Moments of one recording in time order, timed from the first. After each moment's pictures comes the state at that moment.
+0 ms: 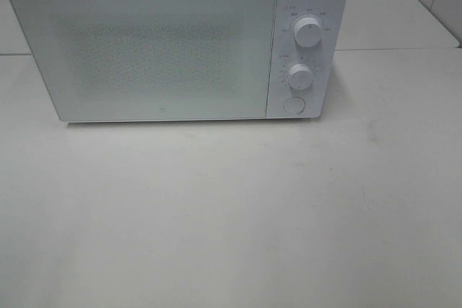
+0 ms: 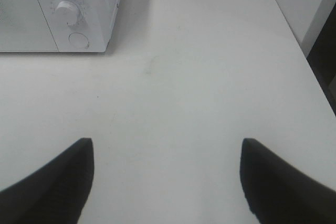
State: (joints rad) left arm 0.01 0.00 -0.52 -0.16 1.09 0.09; right arm 0.09 0.00 -0.51 -0.10 0.98 0.17
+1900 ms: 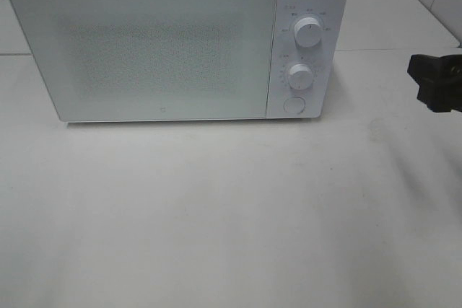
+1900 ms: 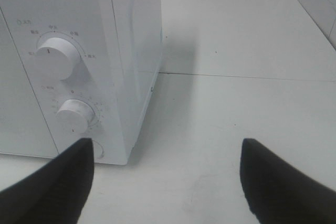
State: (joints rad) left arm 0.01 0.00 -0.52 -0.16 1.09 0.09; right arm 0.09 1.10 -0.29 -0.07 -0.54 0.14
